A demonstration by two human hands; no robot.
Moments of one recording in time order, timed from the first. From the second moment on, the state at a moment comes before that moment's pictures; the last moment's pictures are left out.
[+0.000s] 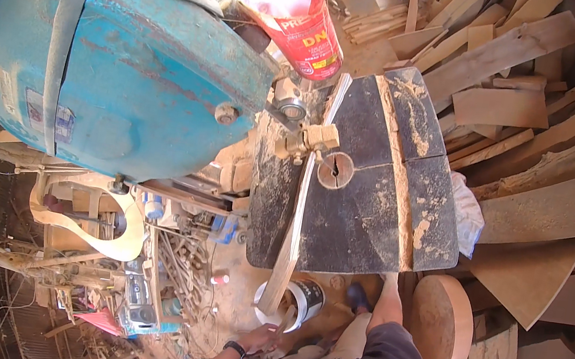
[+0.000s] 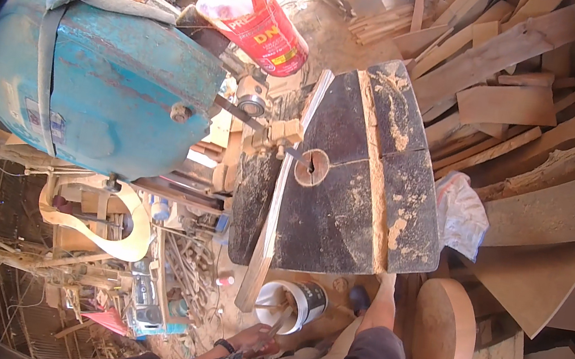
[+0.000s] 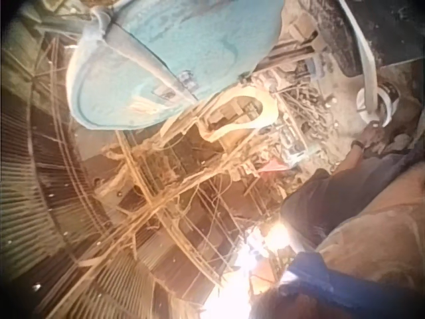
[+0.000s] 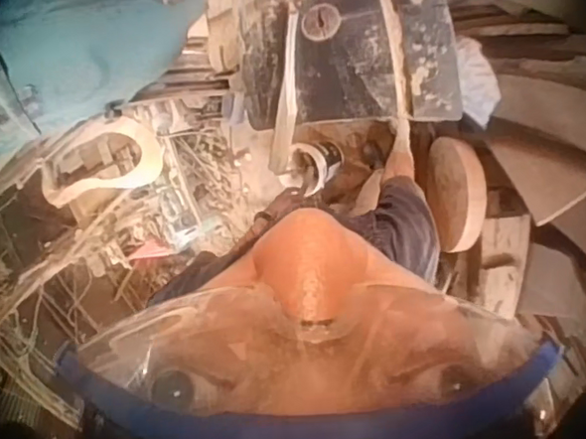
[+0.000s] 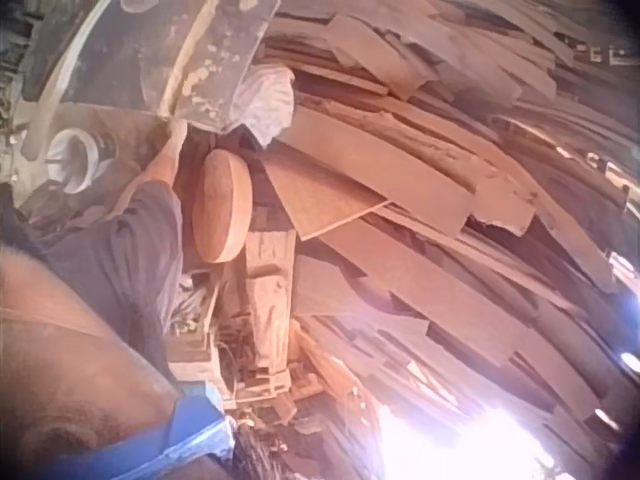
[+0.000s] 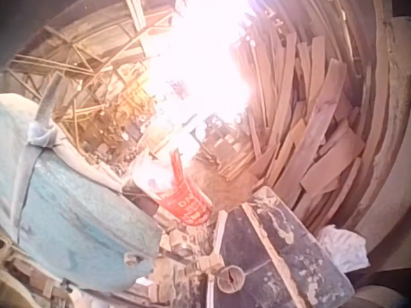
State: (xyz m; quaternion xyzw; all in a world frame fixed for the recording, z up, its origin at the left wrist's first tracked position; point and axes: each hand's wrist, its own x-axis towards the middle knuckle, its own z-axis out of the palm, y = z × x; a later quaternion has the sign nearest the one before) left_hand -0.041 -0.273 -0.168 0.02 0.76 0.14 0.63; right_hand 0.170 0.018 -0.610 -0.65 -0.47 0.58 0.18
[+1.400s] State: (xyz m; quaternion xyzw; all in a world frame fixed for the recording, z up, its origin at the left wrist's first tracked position) left_hand -0.088 -0.355 -0.060 0.00 0.80 0.60 0.01; right_hand 0.030 -0.086 -0.249 -0.18 -0.83 0.51 -0.11
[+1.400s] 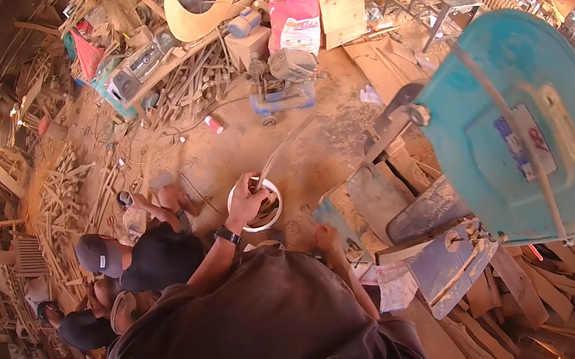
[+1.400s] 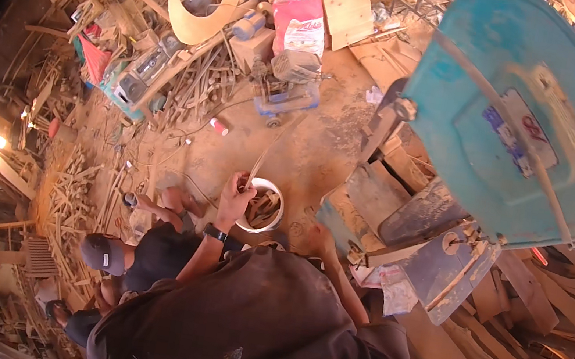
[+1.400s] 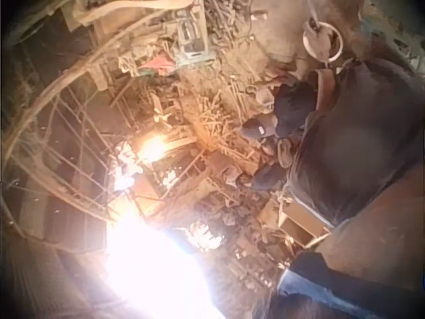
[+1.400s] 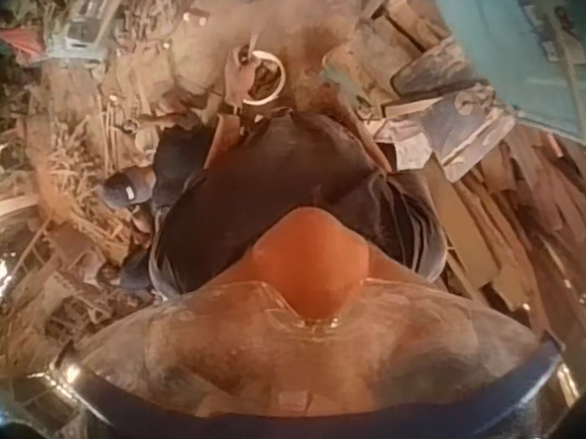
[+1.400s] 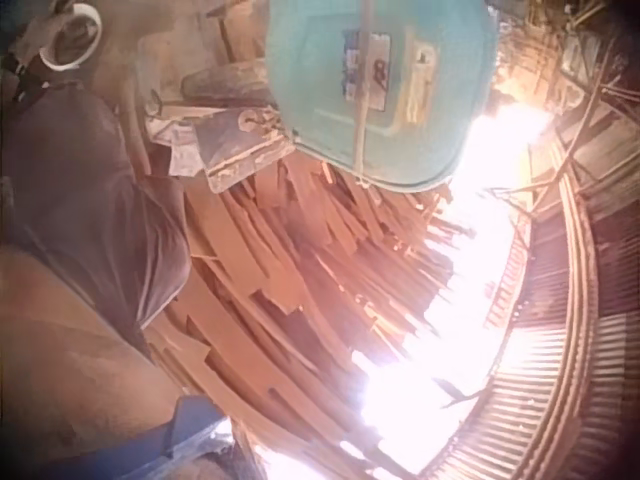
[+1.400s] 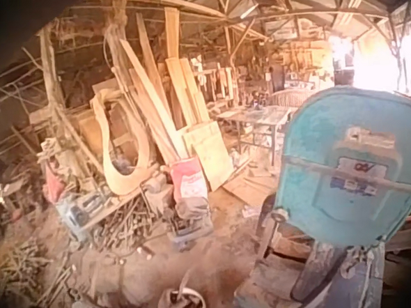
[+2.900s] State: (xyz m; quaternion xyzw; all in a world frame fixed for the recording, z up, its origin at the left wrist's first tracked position) left_hand -0.556 -0.277 0.007 0.10 0.33 0.92 0.20; right_hand -0.328 -0.082 0.051 -0.14 -0.87 0.46 0.07
